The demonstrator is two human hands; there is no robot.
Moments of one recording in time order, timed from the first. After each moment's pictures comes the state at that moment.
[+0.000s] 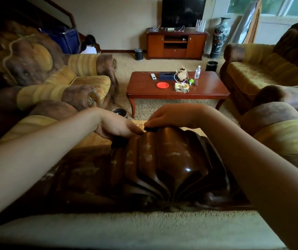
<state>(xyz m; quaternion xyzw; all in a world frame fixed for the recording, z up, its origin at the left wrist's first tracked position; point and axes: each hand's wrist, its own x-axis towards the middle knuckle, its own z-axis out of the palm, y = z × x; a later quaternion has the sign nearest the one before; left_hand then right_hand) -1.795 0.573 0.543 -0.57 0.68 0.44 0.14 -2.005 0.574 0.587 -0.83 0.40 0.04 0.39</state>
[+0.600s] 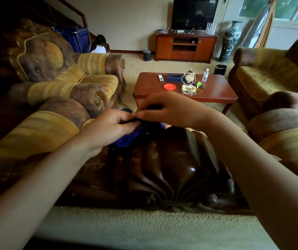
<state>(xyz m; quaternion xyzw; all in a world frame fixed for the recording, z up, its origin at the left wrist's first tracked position) -1.825 0.679 0.574 -0.57 0.62 0.40 -0.36 -1.995 0.605 0.608 -0.90 0.30 -0.15 0.30</state>
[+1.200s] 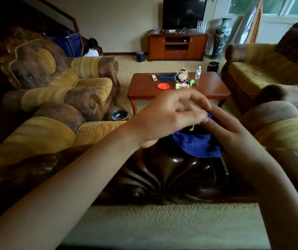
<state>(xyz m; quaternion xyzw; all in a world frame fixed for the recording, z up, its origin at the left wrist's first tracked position) -1.939 0.679 0.613 -0.37 0.72 0.46 -0.37 -2.118 0.659 0.561 -0.74 0.31 -0.40 0.45</state>
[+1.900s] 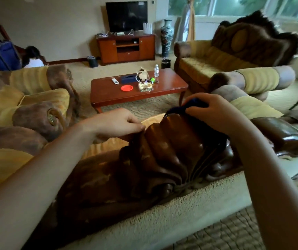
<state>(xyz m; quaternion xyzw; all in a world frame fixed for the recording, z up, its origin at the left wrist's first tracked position) -1.816 0.623 0.583 -0.50 0.76 0.42 -0.05 -2.050 0.673 0.586 -0.64 0.66 -0.30 0.26</state>
